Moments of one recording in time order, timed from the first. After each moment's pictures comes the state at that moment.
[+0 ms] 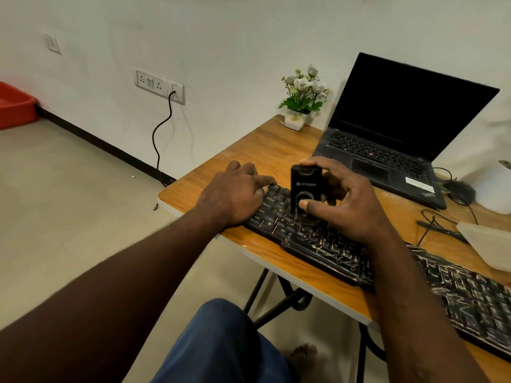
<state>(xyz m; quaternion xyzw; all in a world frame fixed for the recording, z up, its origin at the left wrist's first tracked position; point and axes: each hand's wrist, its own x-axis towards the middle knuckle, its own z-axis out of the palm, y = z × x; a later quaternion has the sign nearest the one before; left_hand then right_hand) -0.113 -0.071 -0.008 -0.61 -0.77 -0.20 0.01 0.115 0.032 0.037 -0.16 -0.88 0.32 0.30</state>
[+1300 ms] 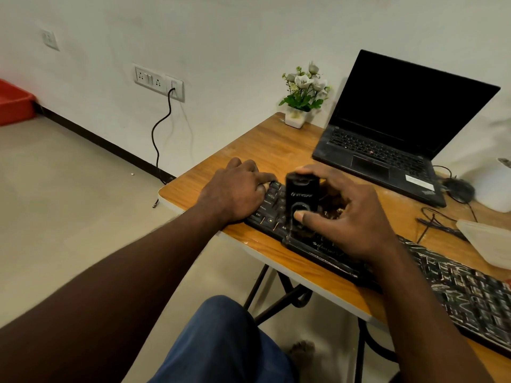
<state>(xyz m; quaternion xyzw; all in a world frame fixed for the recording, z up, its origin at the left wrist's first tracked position) -0.112 -0.072 -0.006 -0.61 -0.77 -0.20 0.01 0.123 -0.003 0.042 -0.15 -0.90 0.27 0.31</state>
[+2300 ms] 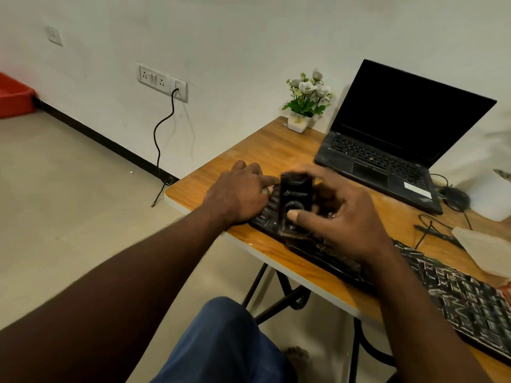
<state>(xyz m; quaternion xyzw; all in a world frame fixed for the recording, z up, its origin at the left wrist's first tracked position) -0.114 -0.074 -0.006 -0.61 -0.76 -0.20 0.01 0.110 -0.019 0.049 -0.17 -0.89 0.31 0.29</state>
